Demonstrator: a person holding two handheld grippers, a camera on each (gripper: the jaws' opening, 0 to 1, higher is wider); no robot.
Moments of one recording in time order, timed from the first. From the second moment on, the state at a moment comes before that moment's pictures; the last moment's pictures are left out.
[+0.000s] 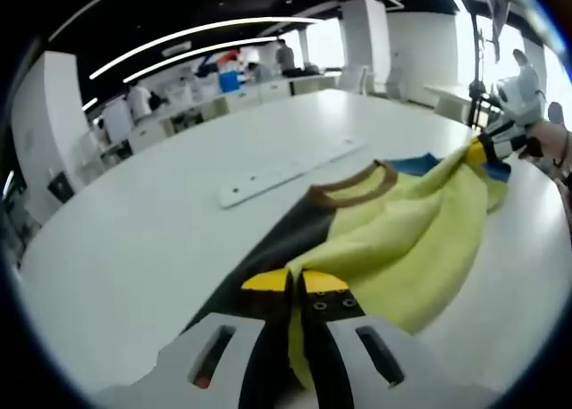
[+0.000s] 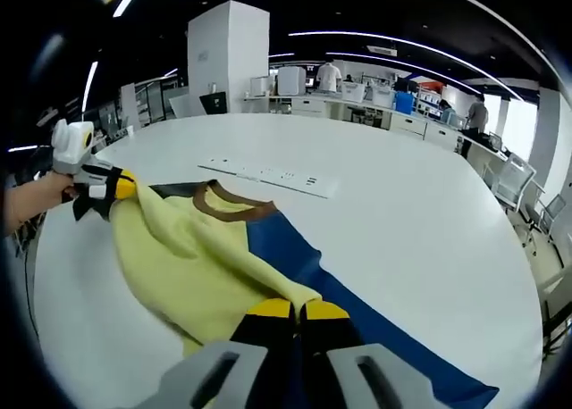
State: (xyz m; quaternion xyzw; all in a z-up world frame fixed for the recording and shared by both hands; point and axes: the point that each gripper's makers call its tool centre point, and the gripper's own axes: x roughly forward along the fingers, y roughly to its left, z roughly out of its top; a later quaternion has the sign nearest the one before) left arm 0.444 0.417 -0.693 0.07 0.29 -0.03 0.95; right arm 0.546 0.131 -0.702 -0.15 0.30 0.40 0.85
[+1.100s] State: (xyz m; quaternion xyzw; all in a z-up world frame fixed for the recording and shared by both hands) left arm 0.421 0.424 -0.668 0.08 0.28 -0.01 0.96; right arm 0.524 0.114 -0.679 -0.10 0.33 0.36 0.86
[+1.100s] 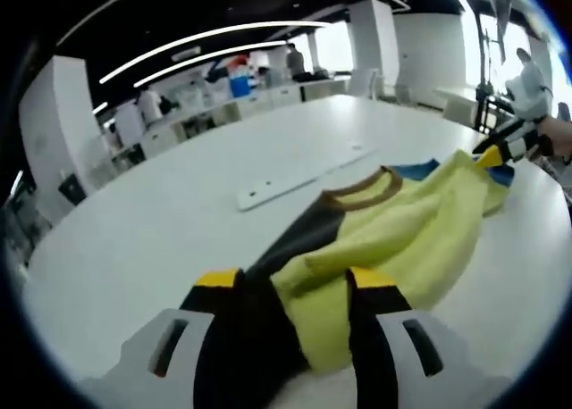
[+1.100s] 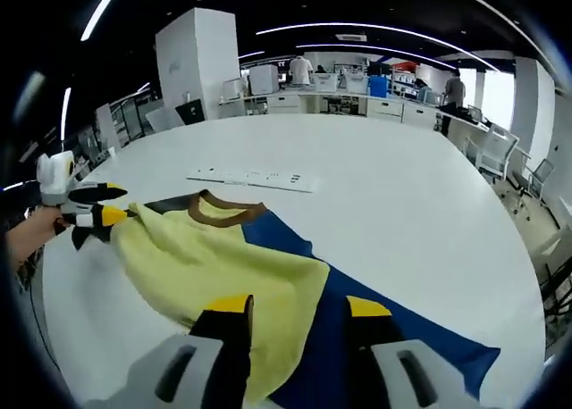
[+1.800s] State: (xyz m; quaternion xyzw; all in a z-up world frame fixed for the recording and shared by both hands) left arm 0.375 0.416 -0.686 0.07 0.31 -0.03 0.95; right arm 0.472 0.106 -0.690 -0.09 0.38 0.38 0.84
